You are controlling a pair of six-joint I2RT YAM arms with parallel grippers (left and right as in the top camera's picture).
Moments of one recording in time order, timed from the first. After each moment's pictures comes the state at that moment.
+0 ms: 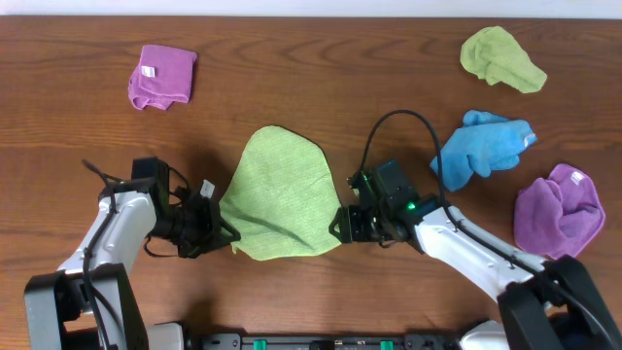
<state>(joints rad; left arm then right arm) 0.13 1.52 0.74 -0.94 0.74 -0.17 0.52 1.55 0.70 -0.35 -0.41 0.50</state>
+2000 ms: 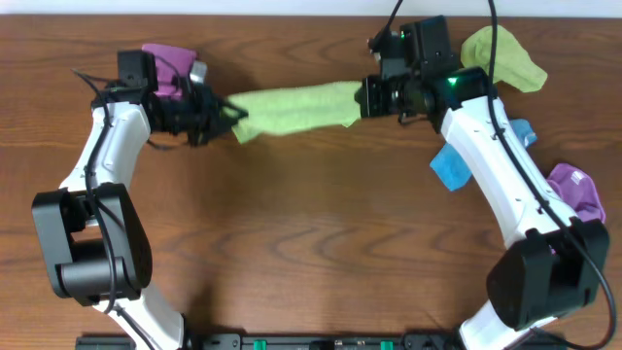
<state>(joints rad) 0.11 1.89 1.38 -0.80 1.09 -0.38 0.29 1.80 1.59 -0.79 -0.36 0.20</state>
